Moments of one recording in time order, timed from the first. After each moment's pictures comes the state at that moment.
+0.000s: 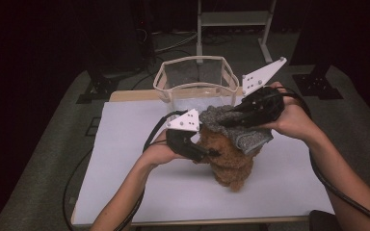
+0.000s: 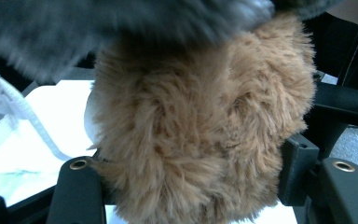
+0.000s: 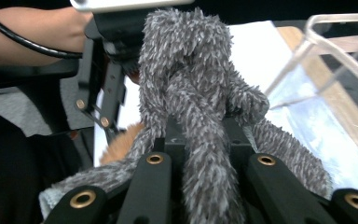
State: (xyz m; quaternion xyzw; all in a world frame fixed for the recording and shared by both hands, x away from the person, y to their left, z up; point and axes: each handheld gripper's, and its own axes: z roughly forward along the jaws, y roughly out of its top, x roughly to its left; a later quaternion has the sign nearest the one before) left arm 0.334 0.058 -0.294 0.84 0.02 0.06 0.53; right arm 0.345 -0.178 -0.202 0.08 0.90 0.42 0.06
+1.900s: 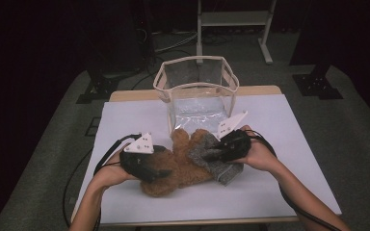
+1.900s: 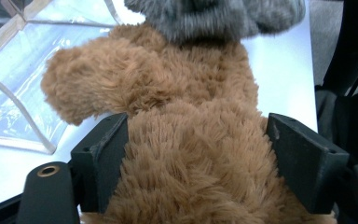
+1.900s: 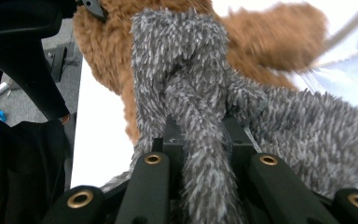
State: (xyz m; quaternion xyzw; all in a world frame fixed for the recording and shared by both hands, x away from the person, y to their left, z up) left arm 0.311 0.169 -0.346 0.90 0.11 0.10 0.41; right arm 0.354 -0.143 -0.350 0.11 0.91 0.41 -0.01
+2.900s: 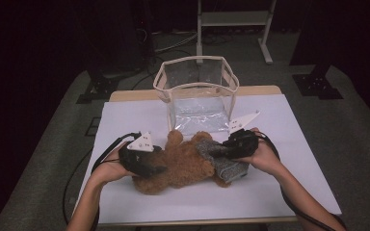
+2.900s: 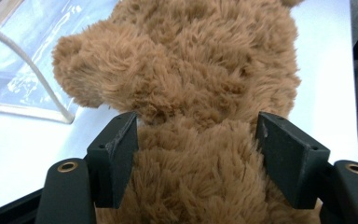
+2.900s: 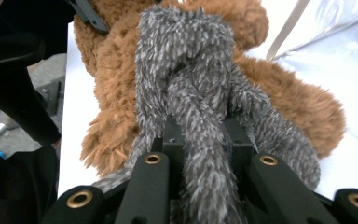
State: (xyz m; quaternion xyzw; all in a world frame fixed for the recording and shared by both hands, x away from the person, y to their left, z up) left arm 0.326 0.175 -0.356 0.92 0.12 0.11 0.36; right arm 0.365 -0.166 -0.371 0.17 0.88 0.45 -0.02
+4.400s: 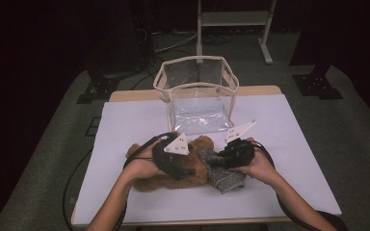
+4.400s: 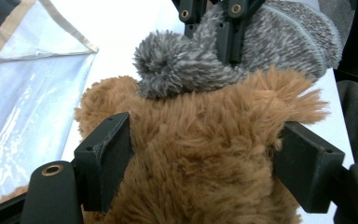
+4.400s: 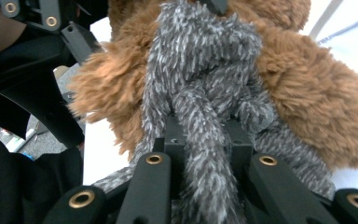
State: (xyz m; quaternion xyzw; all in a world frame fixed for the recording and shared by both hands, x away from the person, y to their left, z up) left arm 0.326 0.094 -0.351 0.92 0.03 0.11 0.37; right arm 0.350 -0.156 -0.389 0.17 0.87 0.46 -0.06
